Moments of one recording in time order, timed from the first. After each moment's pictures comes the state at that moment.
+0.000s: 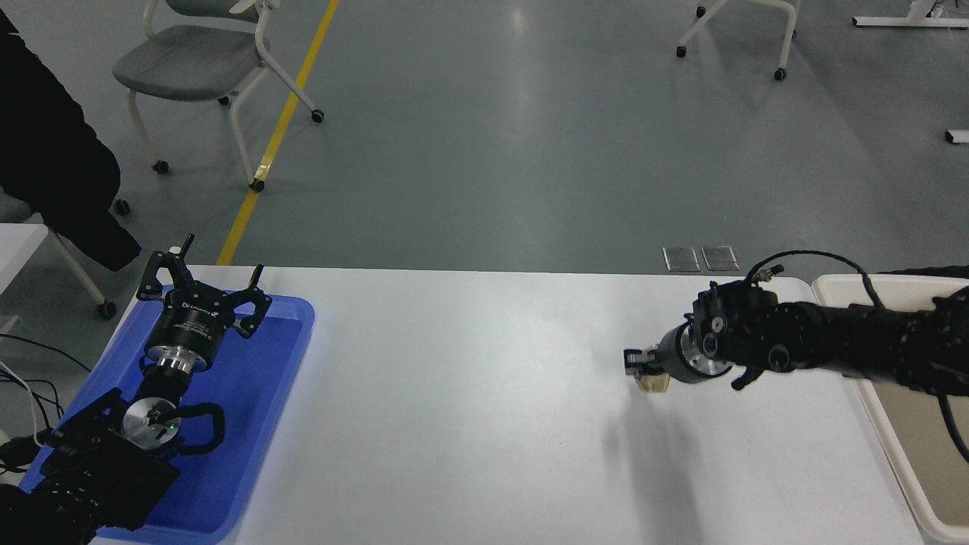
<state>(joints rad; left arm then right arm) -0.64 0.20 -0.88 -0.20 -0.21 -0.79 -0.30 1.37 -0.29 -0.75 0.91 -0.56 0.39 -0.16</state>
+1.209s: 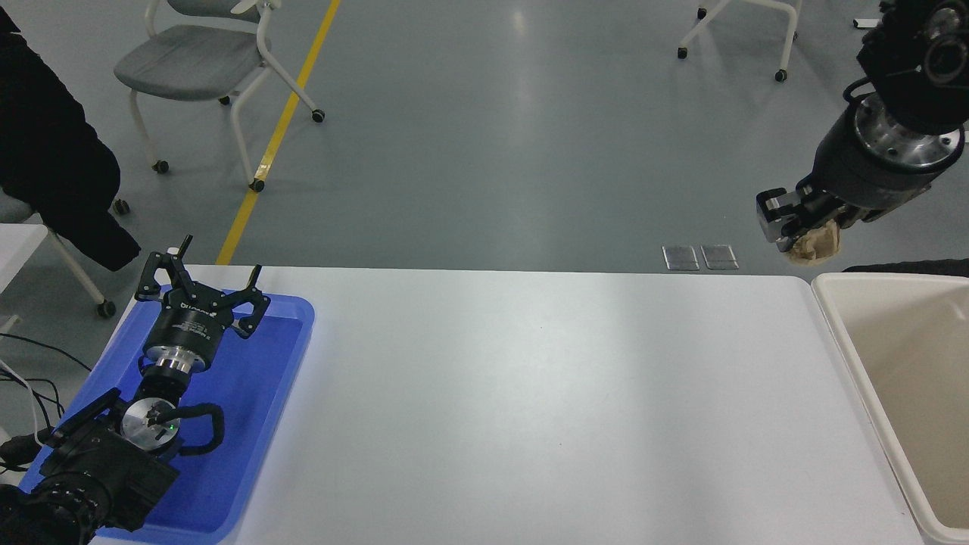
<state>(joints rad) -0.64 0.20 -0.88 -0.20 -0.21 -0.79 -0.30 2.30 -0.57 -1.23 1.33 -0.52 0.78 -0.16</state>
